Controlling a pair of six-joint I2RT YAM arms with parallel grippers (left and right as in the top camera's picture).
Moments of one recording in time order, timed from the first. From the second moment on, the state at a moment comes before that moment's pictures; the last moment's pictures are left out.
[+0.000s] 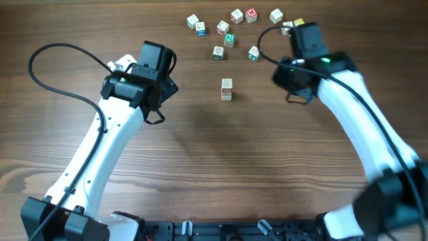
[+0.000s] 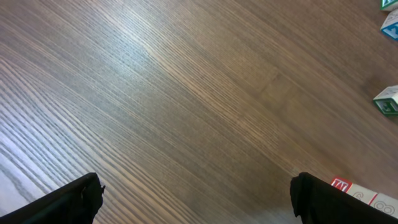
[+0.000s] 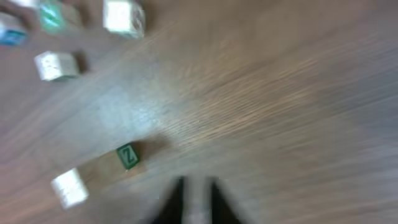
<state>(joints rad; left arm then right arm) -0.32 1.51 1.33 -1.06 -0.35 -0.95 0.25 1.64 1.40 -0.89 0.03 0.72</state>
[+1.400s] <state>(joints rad) -0.32 1.51 1.33 -1.06 -0.35 -0.95 0.06 0.86 1.40 -1.16 0.06 0.13</state>
